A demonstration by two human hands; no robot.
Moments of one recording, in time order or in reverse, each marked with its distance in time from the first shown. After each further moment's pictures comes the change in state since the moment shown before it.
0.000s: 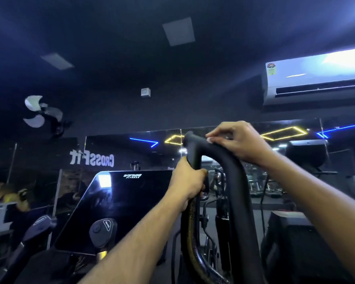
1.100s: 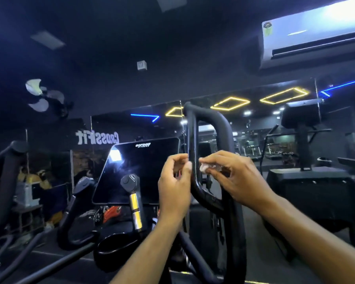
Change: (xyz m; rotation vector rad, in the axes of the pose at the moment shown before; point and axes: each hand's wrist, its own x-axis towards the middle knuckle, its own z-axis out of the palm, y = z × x) left_hand -0.180 -0.017 -0.038 -0.094 0.216 0.232; right_hand -0.178 -0.132 0.005 0.227 0.013 0.029
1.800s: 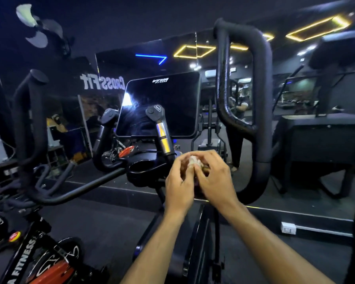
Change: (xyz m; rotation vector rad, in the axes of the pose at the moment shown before) left_hand -0.131 -0.080 -0.100 0.130 -0.044 -0.245; right_hand -0.114 -0.079 0.173 0.235 0.124 0.424
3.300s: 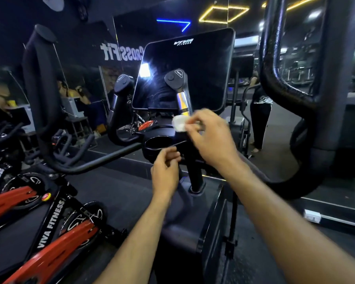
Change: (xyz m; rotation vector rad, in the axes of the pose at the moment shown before) left_hand 0.036 -0.096 -0.062 0.172 0.187 -0.235; right_hand 0.063 0.011 0.076 -0.067 -0.173 -0.090
